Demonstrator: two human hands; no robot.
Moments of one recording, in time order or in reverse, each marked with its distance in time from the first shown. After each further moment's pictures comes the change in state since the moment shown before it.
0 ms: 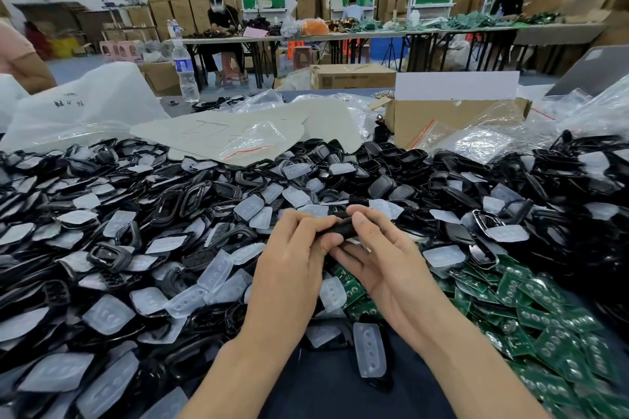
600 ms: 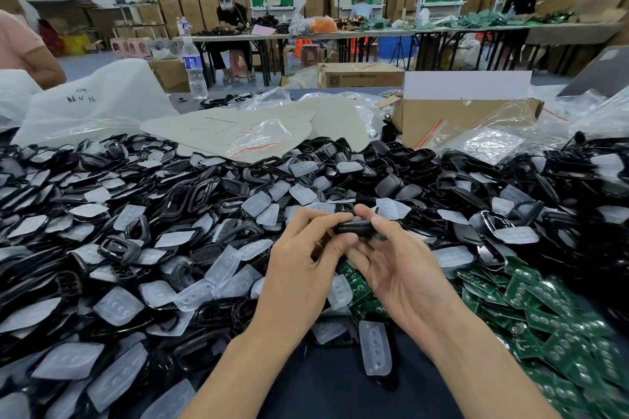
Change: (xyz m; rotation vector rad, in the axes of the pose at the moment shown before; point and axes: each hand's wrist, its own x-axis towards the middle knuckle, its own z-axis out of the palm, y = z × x) left_hand 0.002 0.002 0.000 -0.238 -0.092 -0.176; right_hand 0.003 -0.003 0.001 0.162 0.083 0.084
